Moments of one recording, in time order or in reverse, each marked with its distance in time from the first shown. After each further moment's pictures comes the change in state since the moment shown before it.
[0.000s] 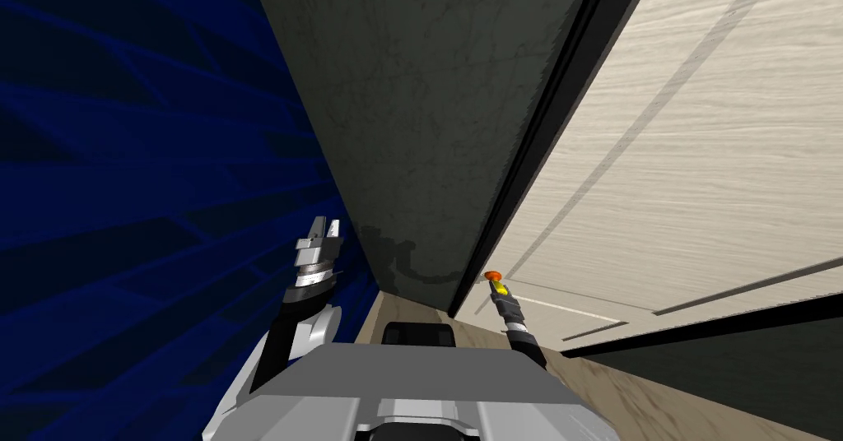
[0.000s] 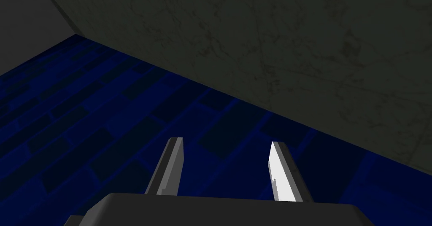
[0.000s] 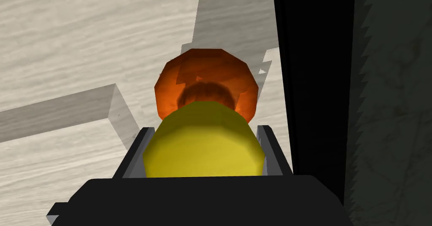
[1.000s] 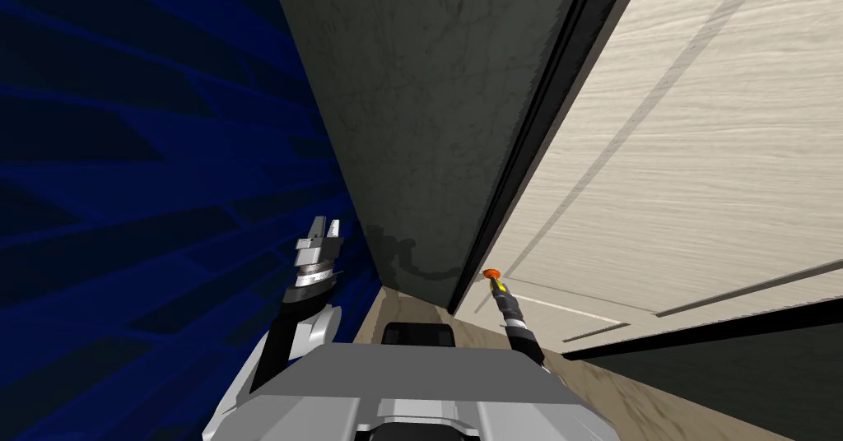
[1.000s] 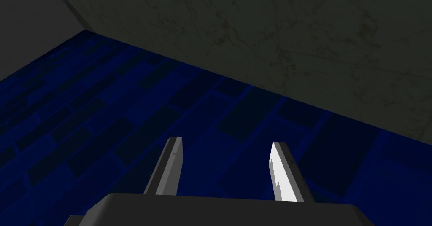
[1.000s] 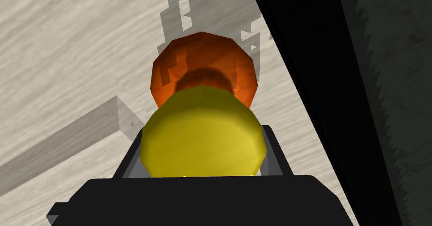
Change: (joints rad) arm -0.015 -0.024 0.048 0.015 -0.099 0.005 -0.235
